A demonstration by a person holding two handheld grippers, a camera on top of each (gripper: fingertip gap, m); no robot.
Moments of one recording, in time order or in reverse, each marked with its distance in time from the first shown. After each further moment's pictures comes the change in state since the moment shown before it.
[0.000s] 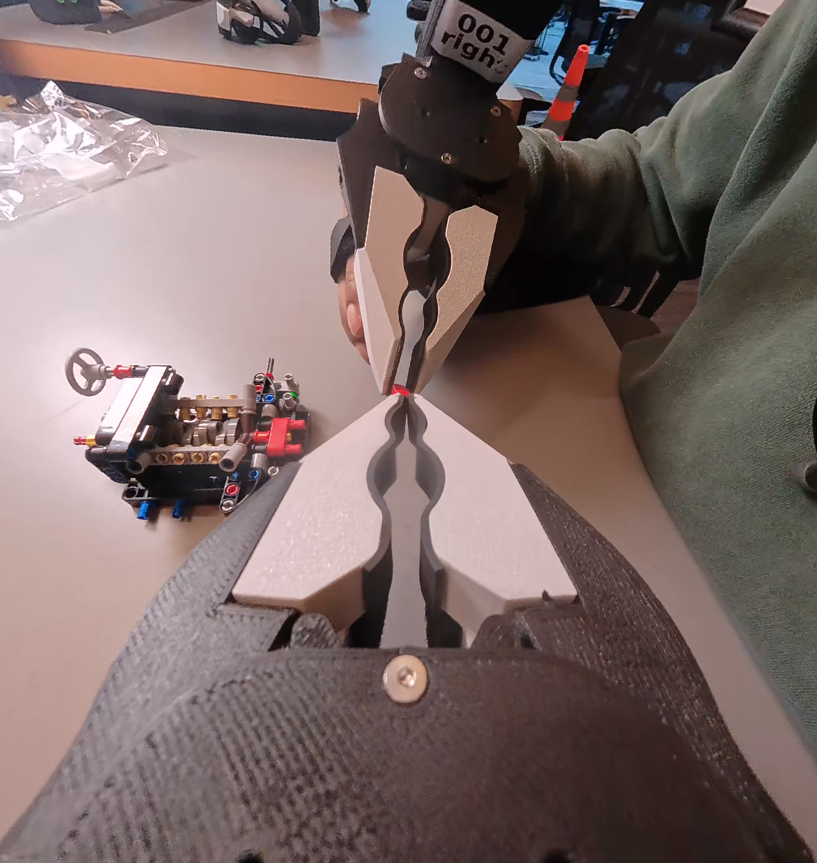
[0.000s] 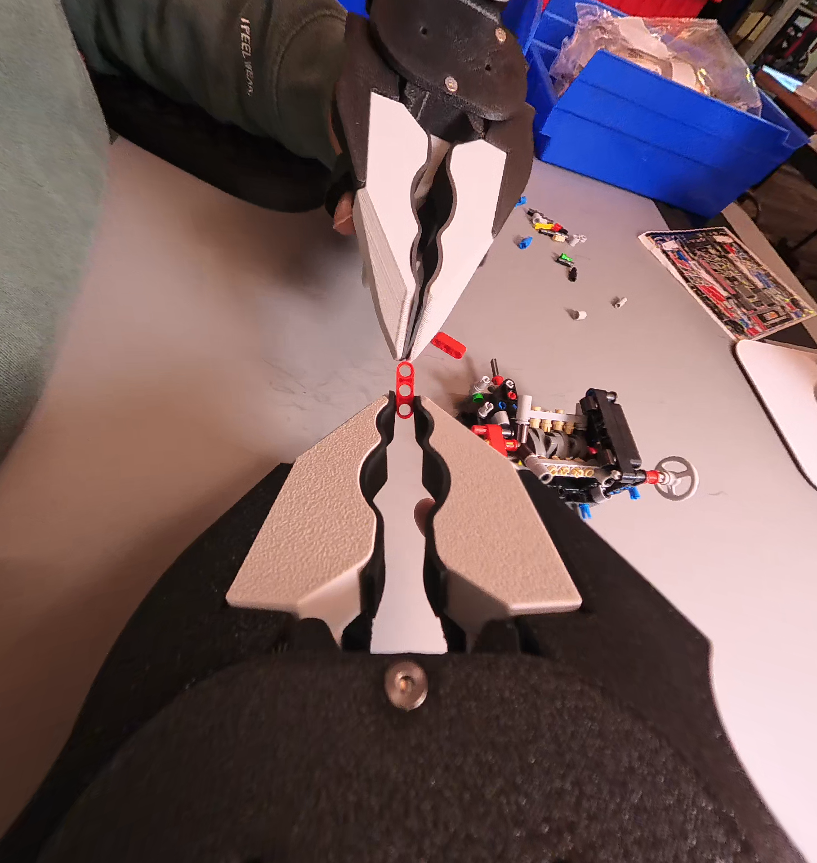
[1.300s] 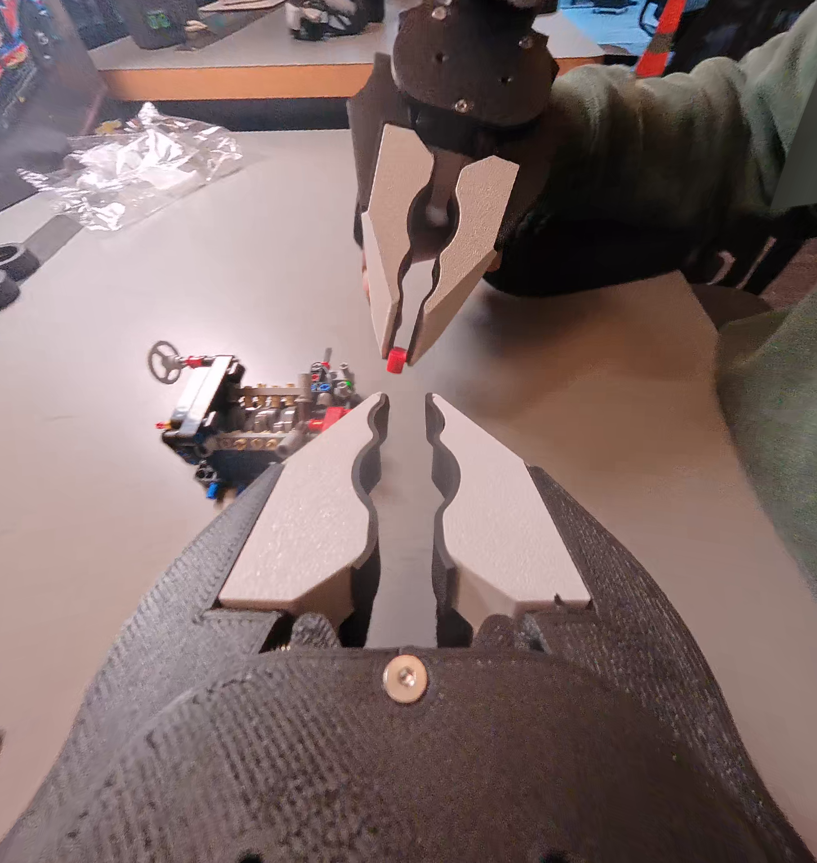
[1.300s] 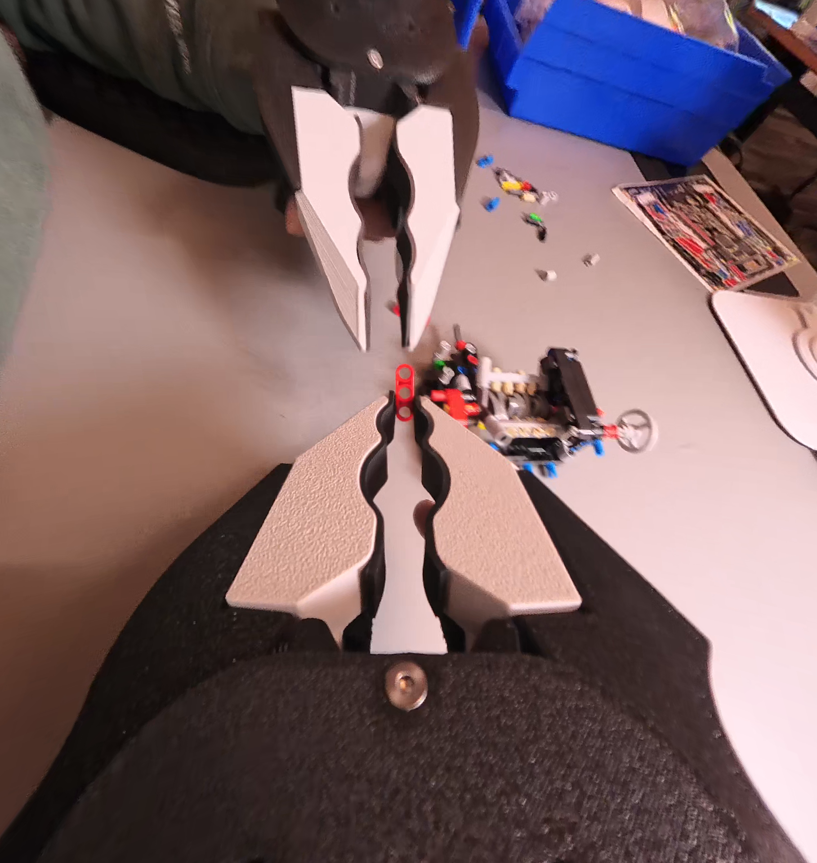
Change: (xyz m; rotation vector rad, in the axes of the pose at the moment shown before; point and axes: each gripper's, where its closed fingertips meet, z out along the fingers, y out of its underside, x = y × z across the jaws) left arm -0.023 0.007 0.004 -0.024 -0.152 0.078; right arm 0.023 0.013 -0.008 -0.056 0.037 0.054
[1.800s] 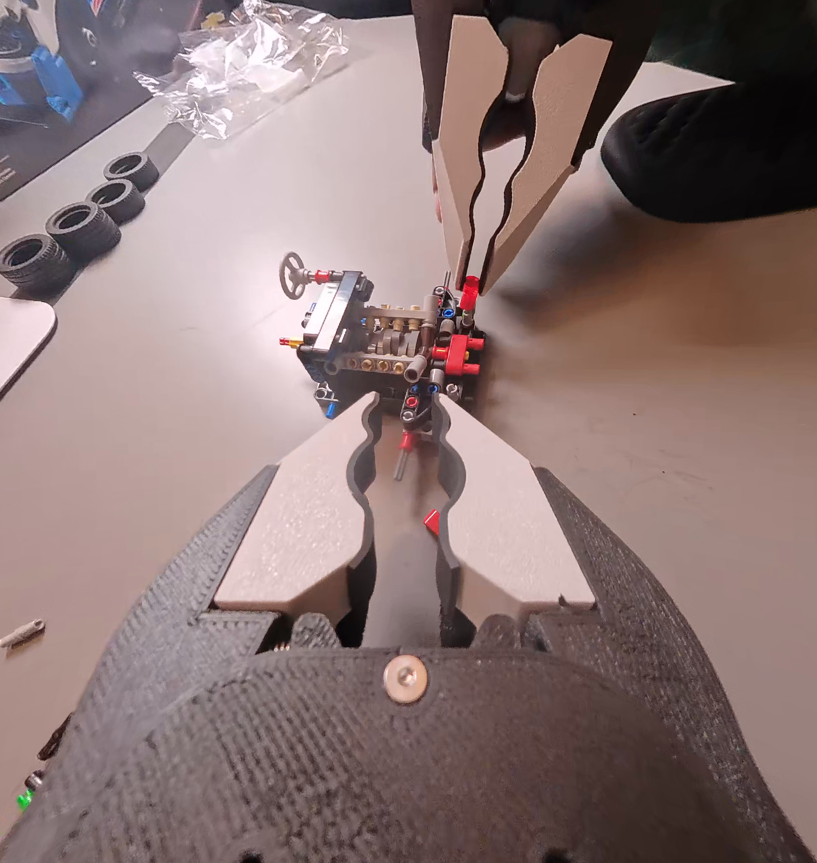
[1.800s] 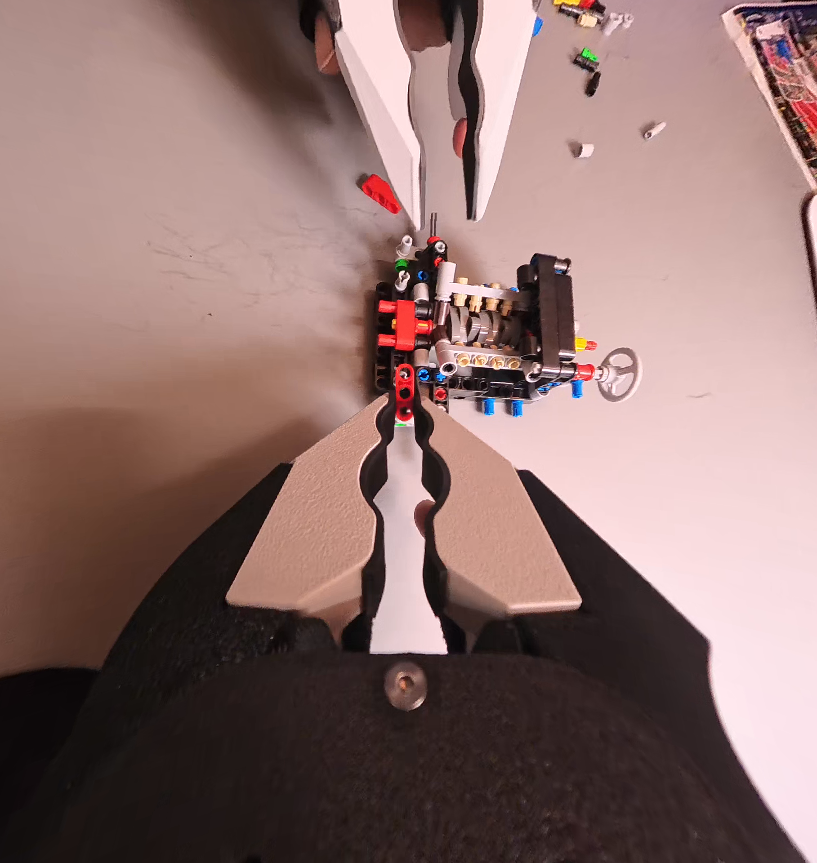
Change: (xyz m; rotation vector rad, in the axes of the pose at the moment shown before) left arm -0.058 0.030 -0.015 -0.149 -0.183 -0.002; right arm 0.031 0.041 0.003 -0.256 -0.138 -0.040
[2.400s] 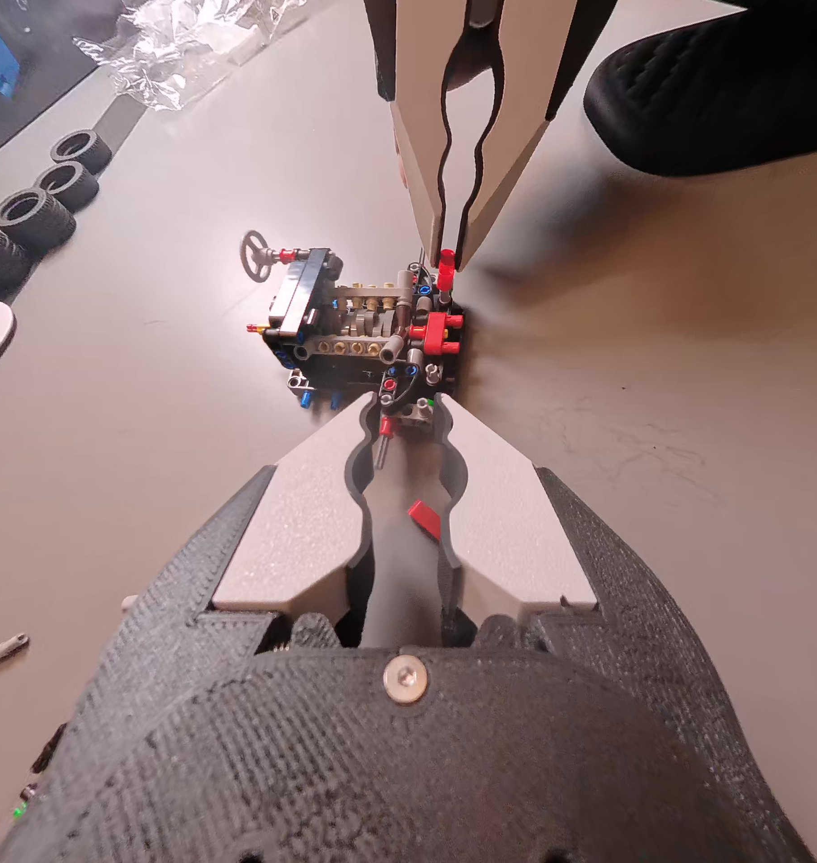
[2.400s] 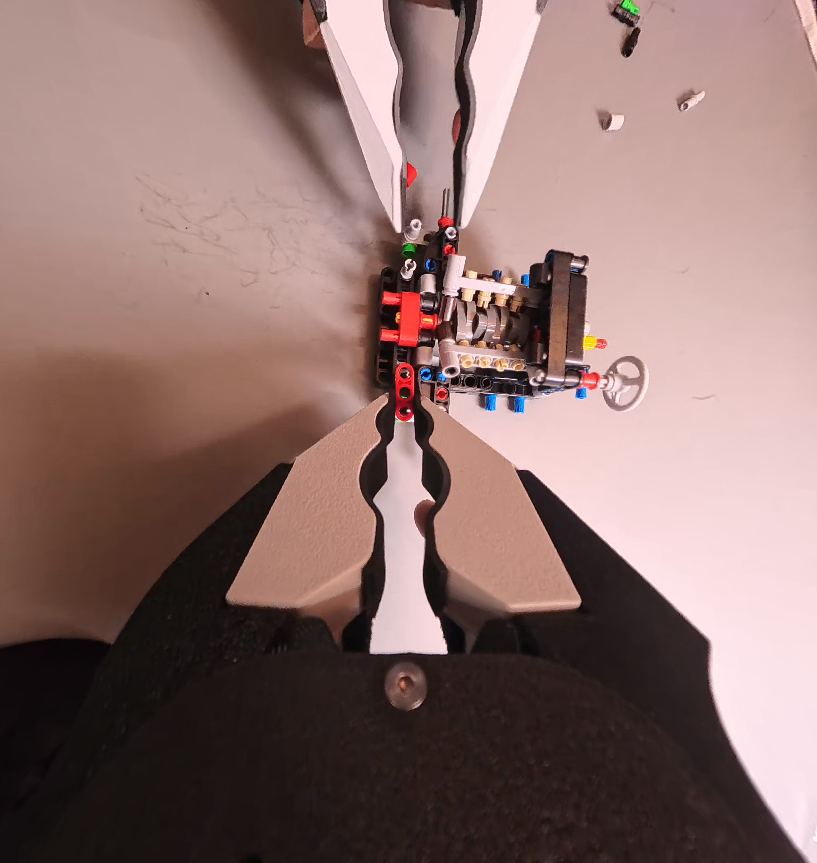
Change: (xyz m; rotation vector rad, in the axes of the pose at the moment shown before) left arm 0.010 0.009 0.004 -0.060 0.038 0.045; right arm -0.001 0.002 0.001 -0.103 -0.024 -0.042
